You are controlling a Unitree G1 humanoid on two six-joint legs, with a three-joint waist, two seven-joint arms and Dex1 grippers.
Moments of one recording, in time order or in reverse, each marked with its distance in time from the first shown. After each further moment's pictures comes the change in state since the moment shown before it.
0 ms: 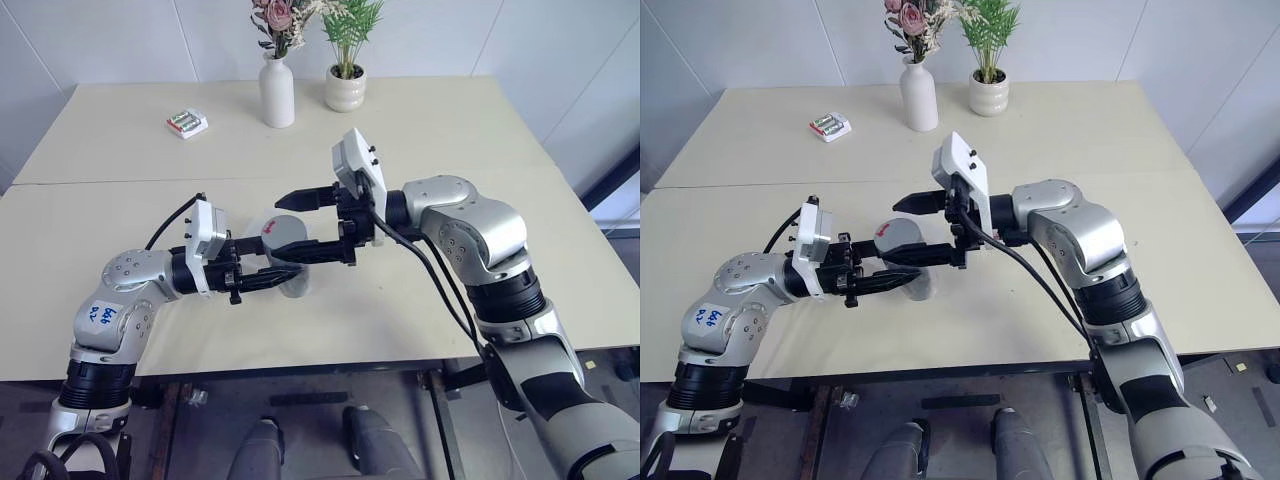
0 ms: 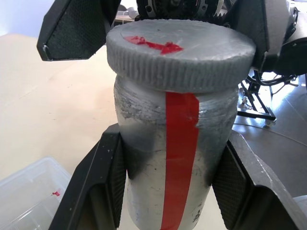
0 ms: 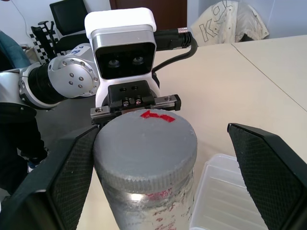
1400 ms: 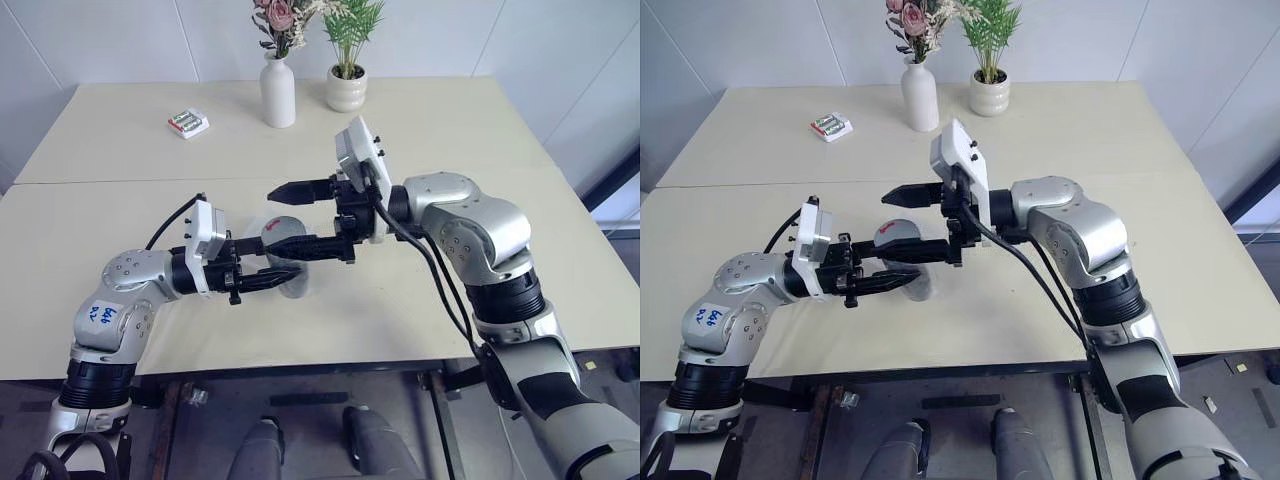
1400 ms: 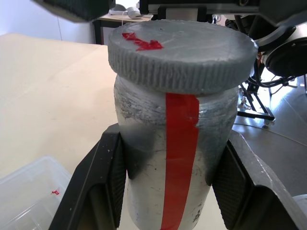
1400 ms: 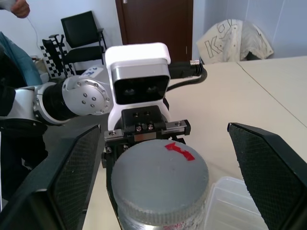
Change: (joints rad) left arm -0.001 0.000 0.000 0.004 0.000 0.000 -0.006; right arm -0.008 0.029 -0.017 -0.028 0.034 0.008 -0.022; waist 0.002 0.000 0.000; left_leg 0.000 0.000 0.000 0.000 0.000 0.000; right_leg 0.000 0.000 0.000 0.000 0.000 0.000
